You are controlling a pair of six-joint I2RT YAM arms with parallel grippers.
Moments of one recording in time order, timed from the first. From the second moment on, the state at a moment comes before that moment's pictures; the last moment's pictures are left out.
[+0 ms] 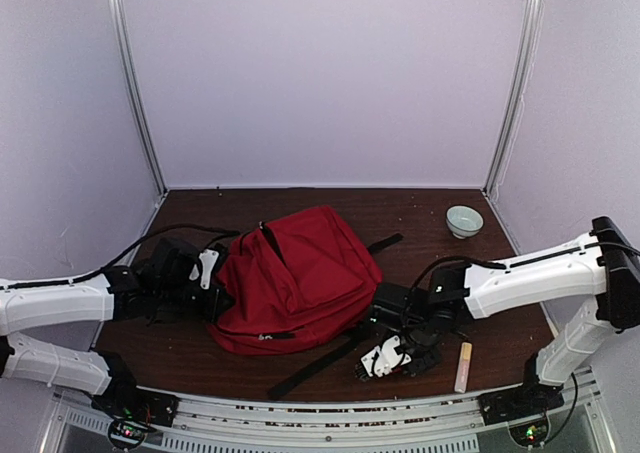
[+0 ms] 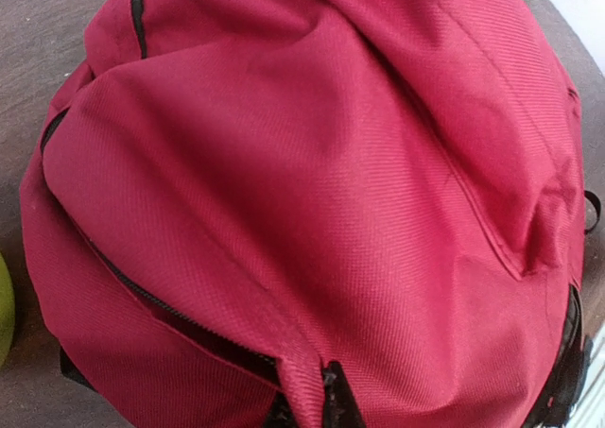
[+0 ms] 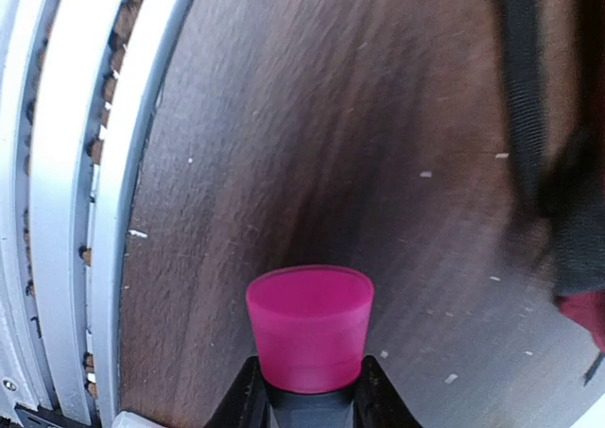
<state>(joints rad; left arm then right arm) -0.73 1.08 0.53 -0.25 0.01 -0.36 1.18 1.57 0.96 -0.83 0.08 -0.78</state>
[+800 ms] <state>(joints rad) -1.27 1.45 0.88 -0.10 0.15 -0.17 0.91 1.14 0.68 0.28 -0.14 -0.02</state>
